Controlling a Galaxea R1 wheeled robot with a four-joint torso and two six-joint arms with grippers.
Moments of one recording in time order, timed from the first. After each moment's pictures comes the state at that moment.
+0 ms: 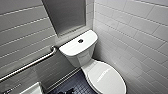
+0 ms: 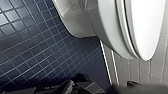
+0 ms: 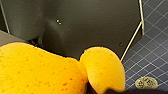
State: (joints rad) left arm 0.74 2.63 -1.91 -0.45 0.30 0.01; right arm -1.55 2.83 -2.47 0.01 0.16 0.19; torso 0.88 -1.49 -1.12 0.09
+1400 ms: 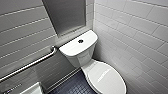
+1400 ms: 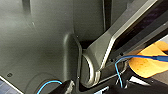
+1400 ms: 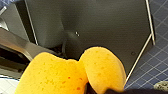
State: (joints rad) left arm 1.40 2.61 -1.93 0.12 0.06 0.03; right arm -1.52 2.59 -2.07 0.01 0.18 0.19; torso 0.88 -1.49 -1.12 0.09
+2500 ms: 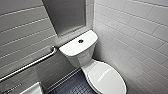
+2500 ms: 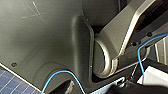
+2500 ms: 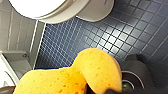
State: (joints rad) left arm 1.41 2.78 -2.22 0.17 0.11 0.03; right arm -1.17 2.04 -1.45 0.01 0.24 0.26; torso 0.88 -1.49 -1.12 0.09
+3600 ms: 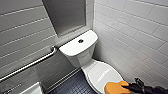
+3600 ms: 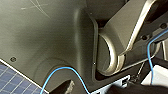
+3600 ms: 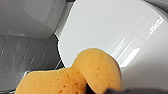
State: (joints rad) left arm 1.43 2.85 -2.34 0.18 0.11 0.03; right arm -0.57 2.07 -1.39 0.00 -0.09 0.40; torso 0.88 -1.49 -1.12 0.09
